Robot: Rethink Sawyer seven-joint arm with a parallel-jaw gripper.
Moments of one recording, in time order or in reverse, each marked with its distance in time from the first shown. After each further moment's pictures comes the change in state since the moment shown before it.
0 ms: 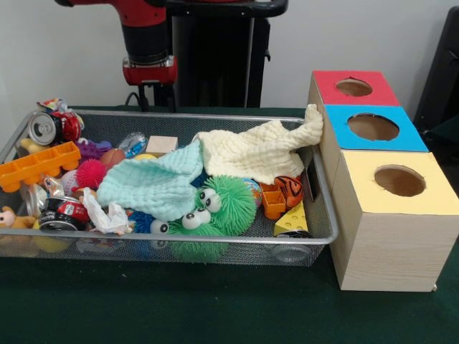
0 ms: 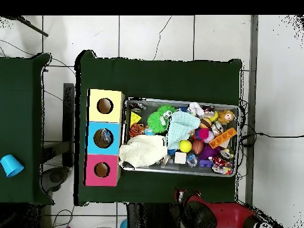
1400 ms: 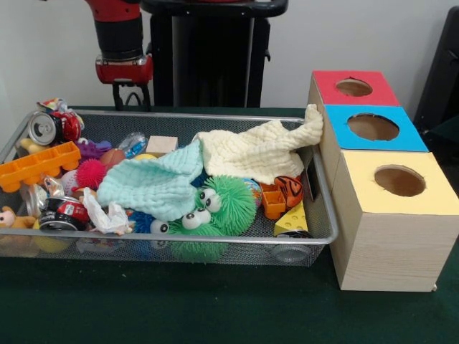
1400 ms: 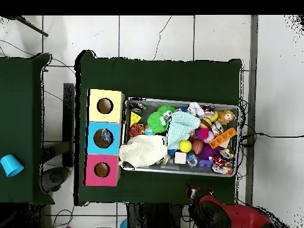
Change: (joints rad) arm -0.134 -0.053 0.070 -0.012 -0.023 0.019 0.000
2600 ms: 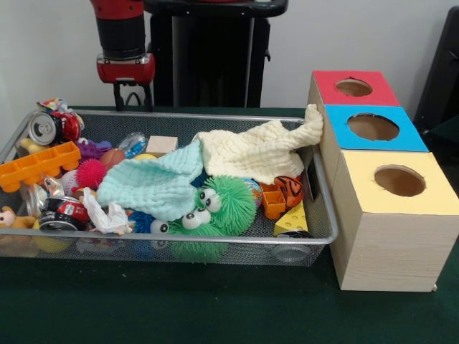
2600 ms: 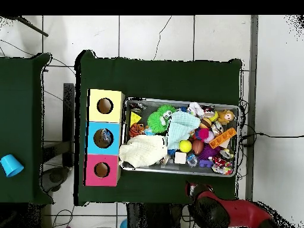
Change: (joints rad) arm 0.022 -0.048 0.037 0.000 0.012 0.064 0.000
